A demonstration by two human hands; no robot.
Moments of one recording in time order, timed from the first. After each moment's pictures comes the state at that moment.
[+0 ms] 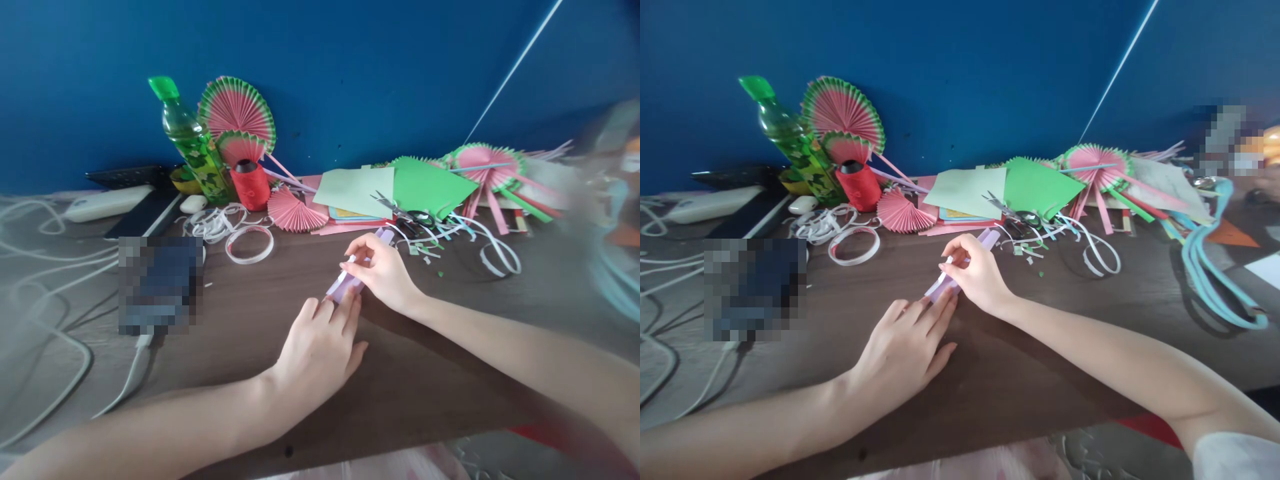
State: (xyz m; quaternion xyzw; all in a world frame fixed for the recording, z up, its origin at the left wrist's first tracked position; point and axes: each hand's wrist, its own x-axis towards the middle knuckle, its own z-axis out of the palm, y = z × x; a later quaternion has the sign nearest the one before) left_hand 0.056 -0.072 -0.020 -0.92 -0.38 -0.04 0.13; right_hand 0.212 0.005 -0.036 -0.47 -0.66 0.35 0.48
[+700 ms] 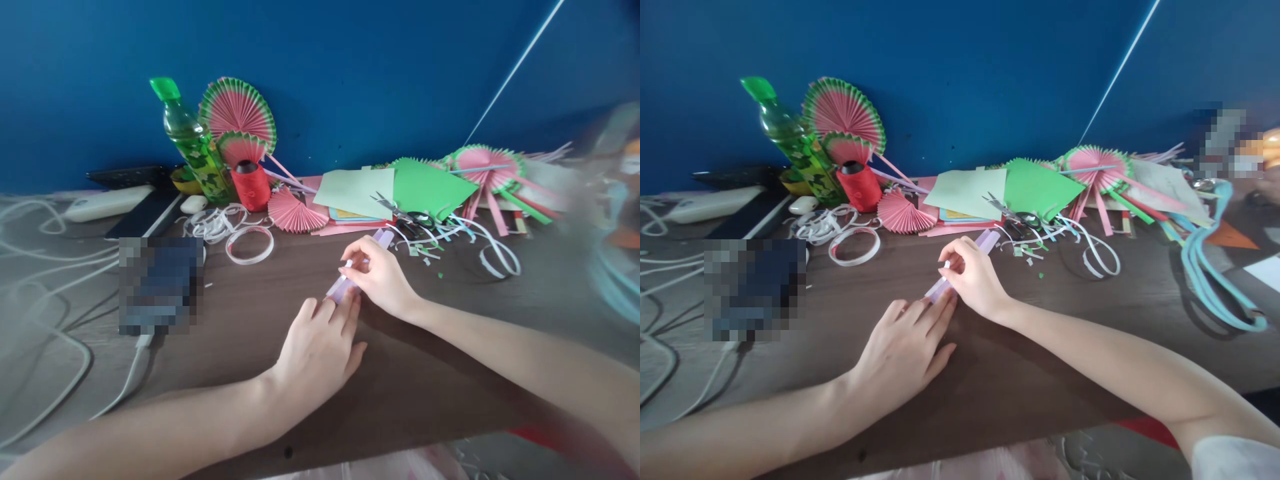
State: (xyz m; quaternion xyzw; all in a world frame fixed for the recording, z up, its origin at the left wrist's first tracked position) left_hand 0.056 -0.072 -0.020 -0.92 -0.38 -0.04 0.13; right_hand 0.209 0.002 -0.035 -0.46 -0.71 0.28 0.46
